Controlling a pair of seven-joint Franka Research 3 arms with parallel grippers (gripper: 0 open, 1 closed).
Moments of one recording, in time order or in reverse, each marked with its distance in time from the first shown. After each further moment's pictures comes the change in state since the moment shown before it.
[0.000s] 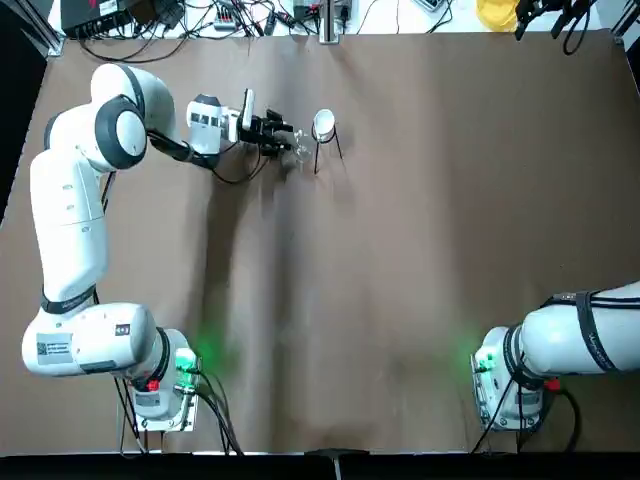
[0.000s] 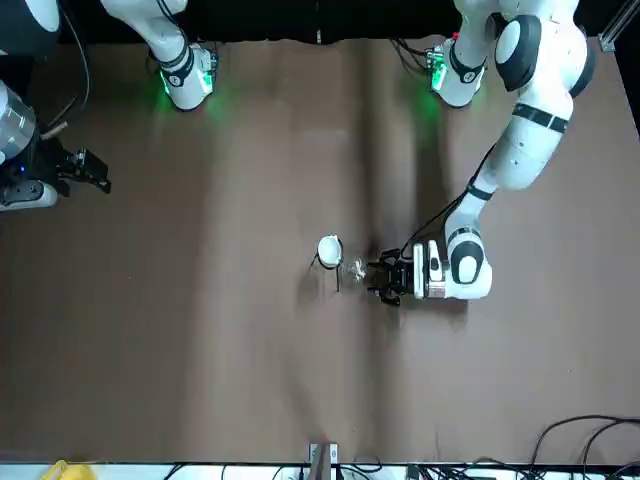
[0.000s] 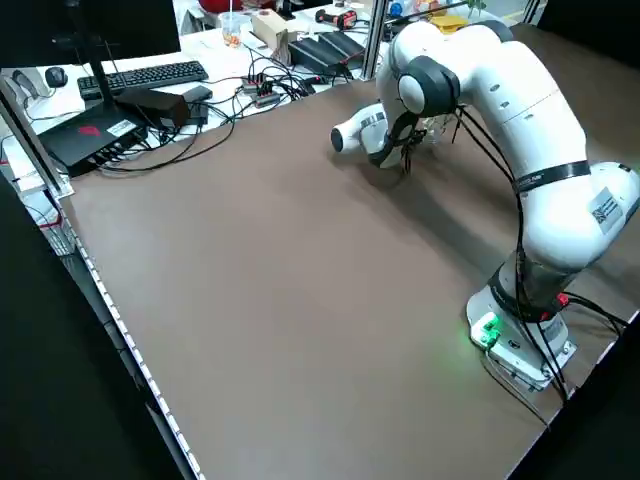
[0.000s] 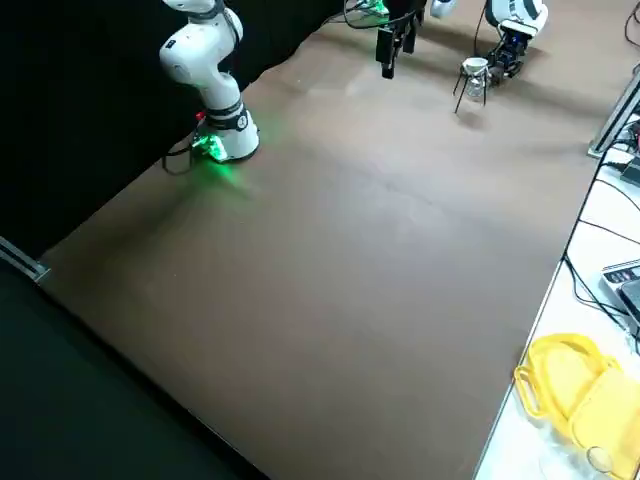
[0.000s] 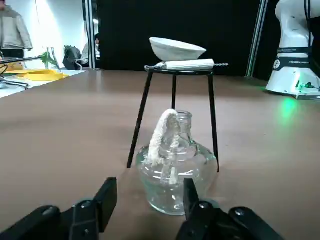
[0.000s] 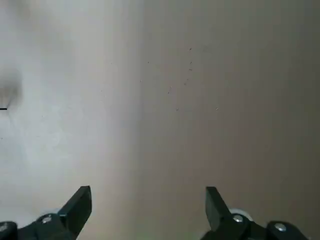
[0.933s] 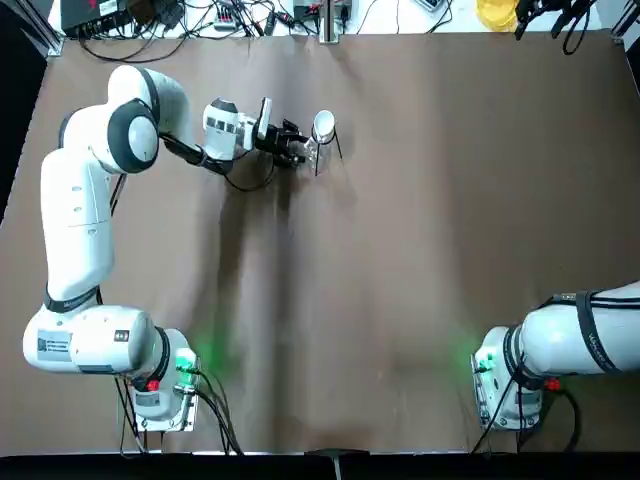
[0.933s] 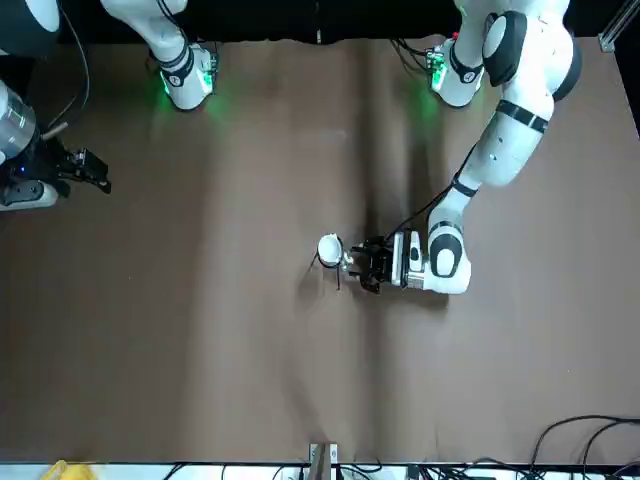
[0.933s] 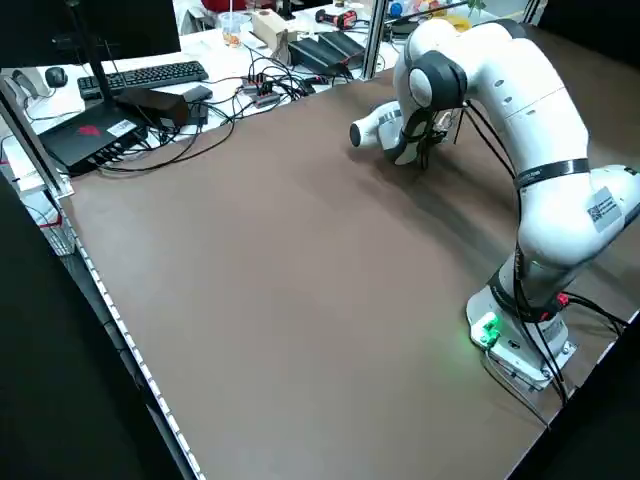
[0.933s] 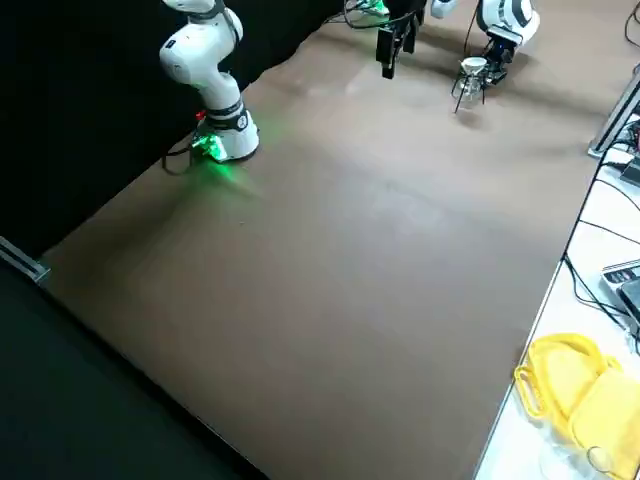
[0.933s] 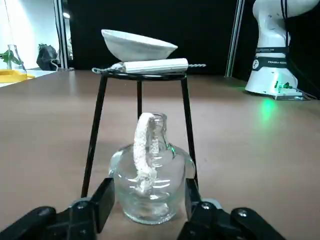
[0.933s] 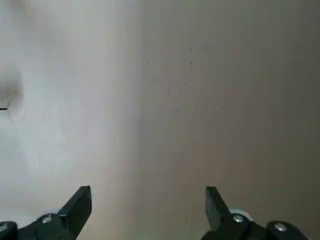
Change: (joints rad) left arm -0.096 0.000 -0.003 -0.006 -0.012 0.004 0.001; right arm 0.000 0.000 0.000 0.000 0.000 0.001 0.000
